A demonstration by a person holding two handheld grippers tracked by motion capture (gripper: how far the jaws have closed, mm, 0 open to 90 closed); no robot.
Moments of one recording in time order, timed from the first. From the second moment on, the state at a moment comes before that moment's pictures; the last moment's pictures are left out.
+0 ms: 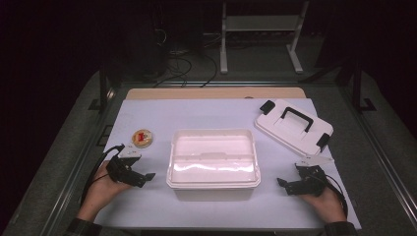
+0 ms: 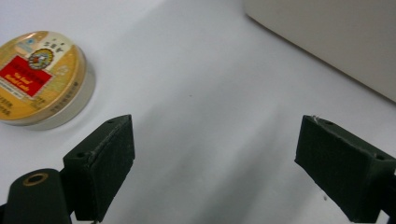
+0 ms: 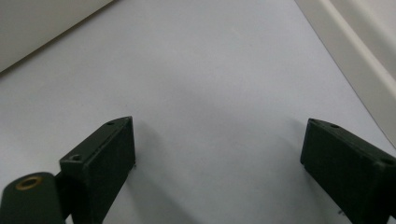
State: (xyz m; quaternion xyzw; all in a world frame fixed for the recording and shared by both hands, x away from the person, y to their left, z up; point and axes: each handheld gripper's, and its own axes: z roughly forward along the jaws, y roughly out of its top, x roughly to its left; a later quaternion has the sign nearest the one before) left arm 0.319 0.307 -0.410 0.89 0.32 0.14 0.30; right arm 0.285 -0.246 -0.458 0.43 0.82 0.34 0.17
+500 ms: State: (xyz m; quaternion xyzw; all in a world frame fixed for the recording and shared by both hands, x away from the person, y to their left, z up) left arm 0.328 0.299 -0.363 0.90 0.27 0.14 0.32; right arm 0.285 -0.246 -0.458 0.43 0.82 0.34 0.17
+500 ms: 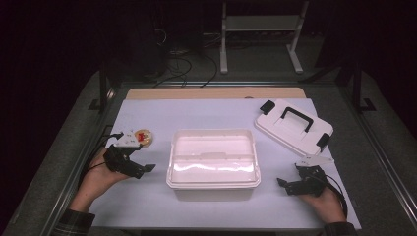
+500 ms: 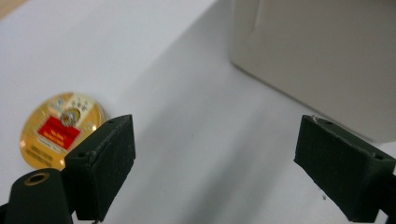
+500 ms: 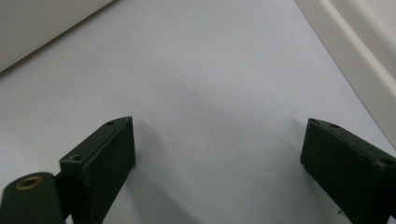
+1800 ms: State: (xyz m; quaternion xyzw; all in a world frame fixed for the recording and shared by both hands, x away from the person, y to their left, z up) left arm 0.347 0.193 -0.290 0.94 0.09 0.06 0.33; right arm 0.285 -0.246 -0.459 0.43 0.82 0.34 0.17
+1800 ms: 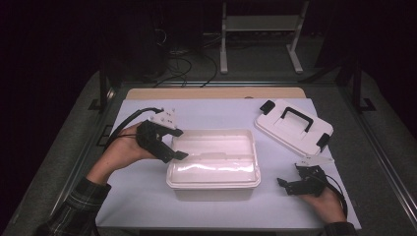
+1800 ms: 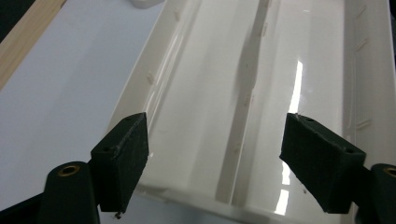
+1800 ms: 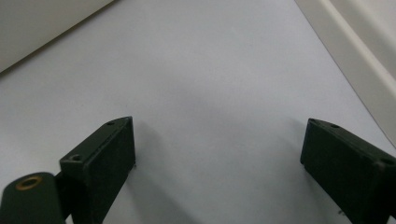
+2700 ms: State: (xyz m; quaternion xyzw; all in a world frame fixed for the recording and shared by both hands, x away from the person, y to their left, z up) left arm 0.356 0.118 -0.297 0.97 0.02 0.02 0.25; right arm 0.285 -0.246 -0.458 0.43 0.82 0.34 0.17
